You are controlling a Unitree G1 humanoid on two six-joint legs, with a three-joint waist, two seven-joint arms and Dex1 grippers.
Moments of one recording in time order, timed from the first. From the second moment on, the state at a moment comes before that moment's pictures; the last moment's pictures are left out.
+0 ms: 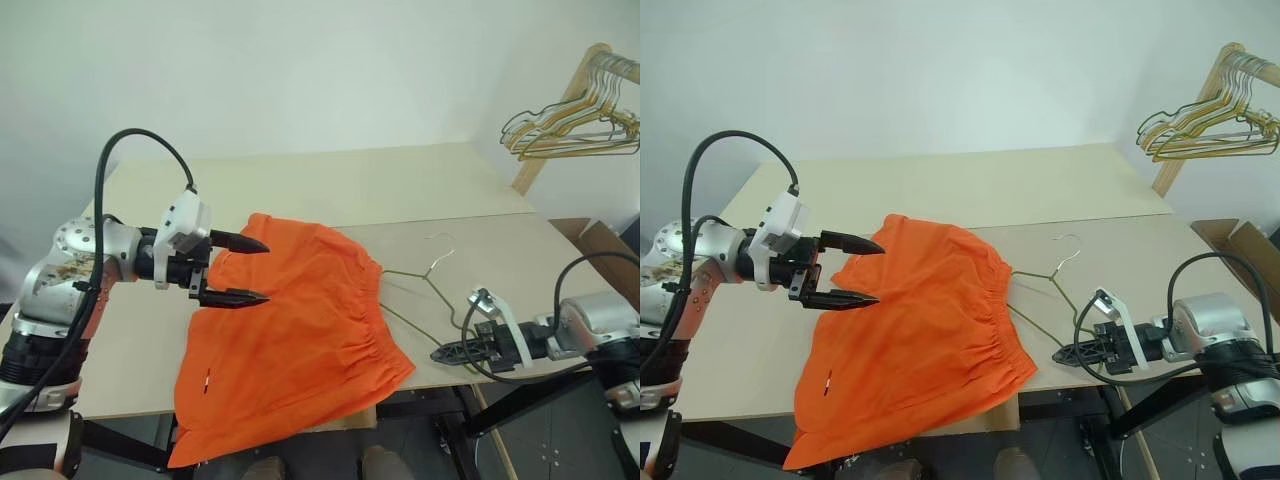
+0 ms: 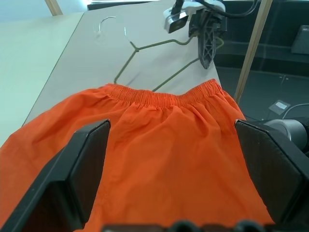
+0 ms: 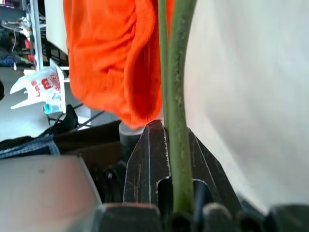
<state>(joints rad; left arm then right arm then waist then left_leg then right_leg) -0.54 0.88 0.01 -0.12 -0.53 0.50 -1.40 -0.53 -0.92 0.28 0.37 0.65 1.38 1.31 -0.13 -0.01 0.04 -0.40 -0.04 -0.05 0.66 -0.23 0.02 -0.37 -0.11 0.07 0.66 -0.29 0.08</state>
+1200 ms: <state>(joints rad) -0.56 0.86 -0.01 -0.09 -0.51 0.49 -1.39 -0.49 -0.76 0.06 0.35 0.67 1.46 1.11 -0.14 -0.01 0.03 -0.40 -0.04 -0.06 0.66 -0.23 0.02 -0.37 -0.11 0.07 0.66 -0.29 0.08</state>
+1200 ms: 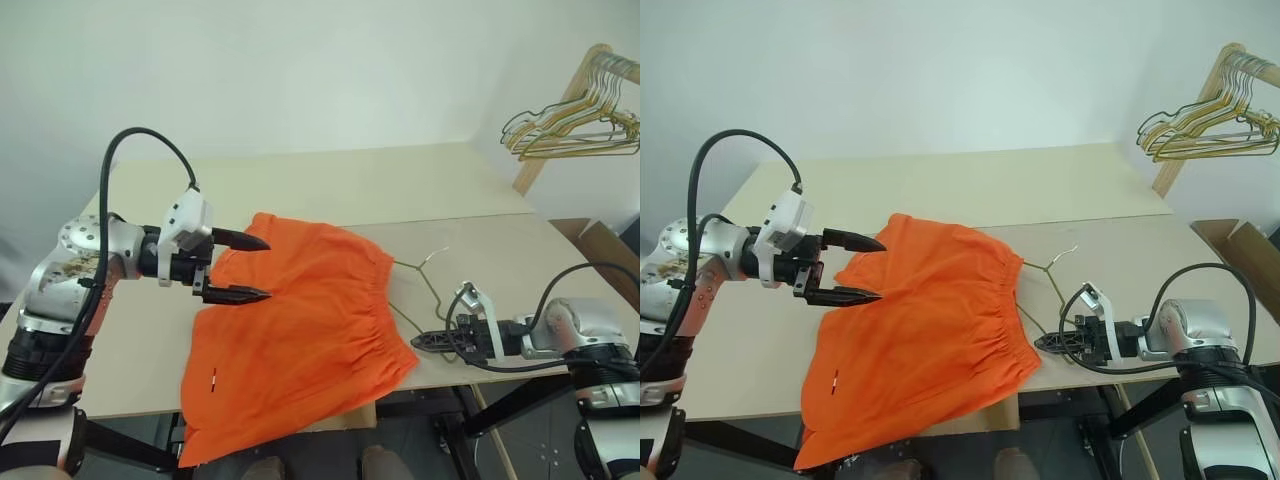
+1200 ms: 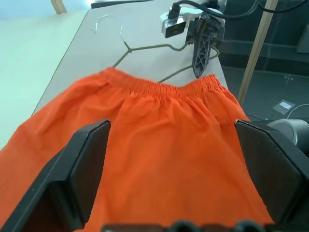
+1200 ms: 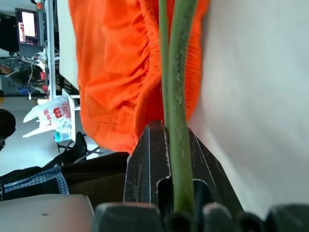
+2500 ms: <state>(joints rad) -1.16 0.85 -0.37 0.63 -0.27 -0.05 -1.61 -0.78 -0.80 0.34 -0.21 0.40 0.94 1.06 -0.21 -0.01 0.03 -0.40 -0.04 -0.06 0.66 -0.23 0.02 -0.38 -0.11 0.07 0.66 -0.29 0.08</state>
